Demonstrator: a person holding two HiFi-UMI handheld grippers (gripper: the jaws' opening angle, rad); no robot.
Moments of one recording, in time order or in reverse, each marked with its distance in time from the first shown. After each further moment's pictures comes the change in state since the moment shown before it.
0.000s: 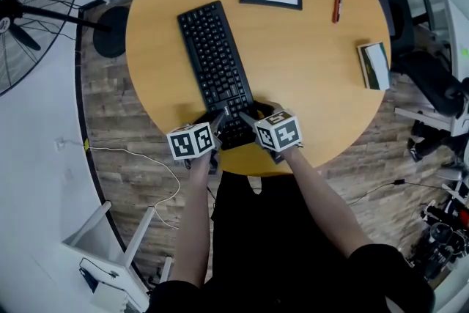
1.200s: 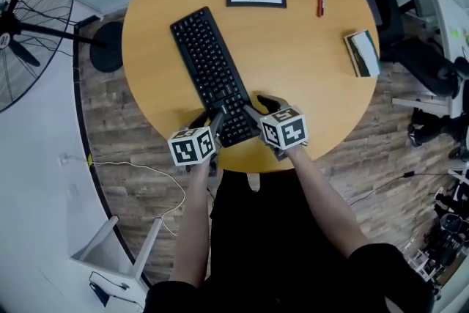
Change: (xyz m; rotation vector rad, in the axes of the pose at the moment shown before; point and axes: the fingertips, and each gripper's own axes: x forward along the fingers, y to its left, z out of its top) left arm -0.024 -0.018 0.012 0.167 -0.054 0.029; right arm -0.044 -0.008 0.020 0.030 -0.130 -0.105
